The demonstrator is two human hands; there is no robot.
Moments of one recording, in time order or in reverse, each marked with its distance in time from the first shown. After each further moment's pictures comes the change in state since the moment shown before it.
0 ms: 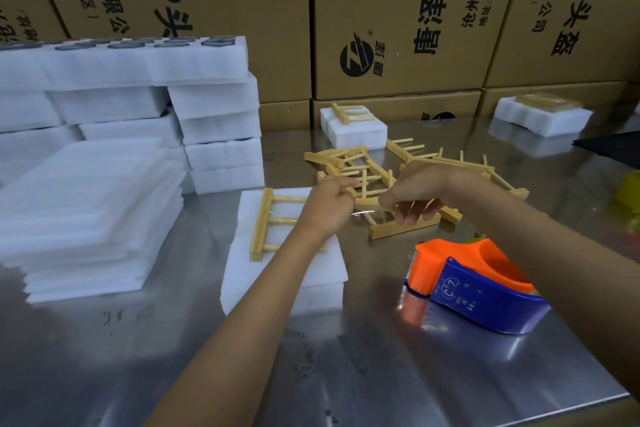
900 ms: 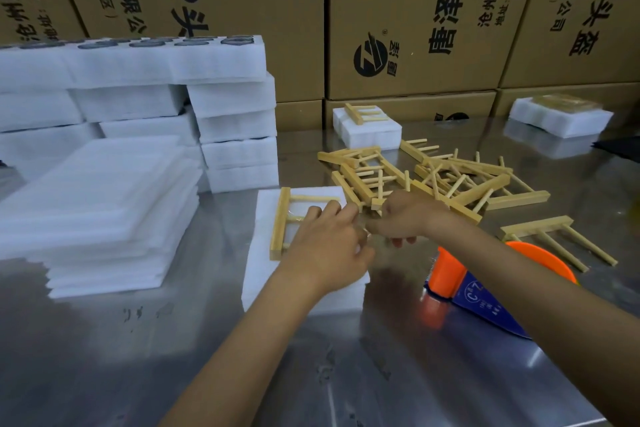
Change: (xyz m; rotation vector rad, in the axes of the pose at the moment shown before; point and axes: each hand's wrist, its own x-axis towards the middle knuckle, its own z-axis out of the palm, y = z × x) left_hand -0.070 -0.003 -0.032 0.914 -0.142 0.372; right_hand 0.005 -0.015 0.059 -0.285 0.128 -0.095
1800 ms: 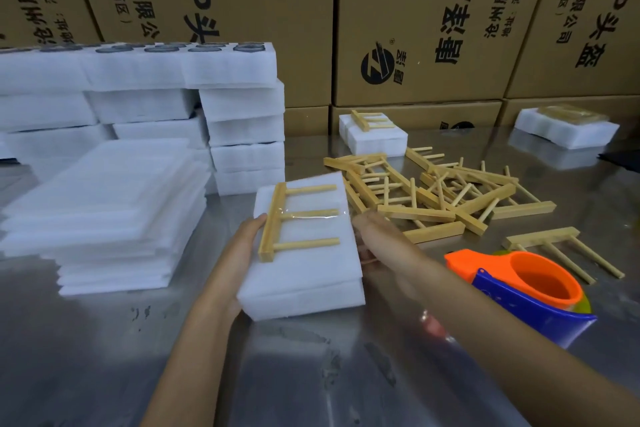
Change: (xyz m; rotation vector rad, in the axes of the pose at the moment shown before) left_hand -0.055 -0.091 0.018 -1.670 0.221 -0.916; right_hand -0.020 -0.033 0.053 1.063 0.021 -0.001
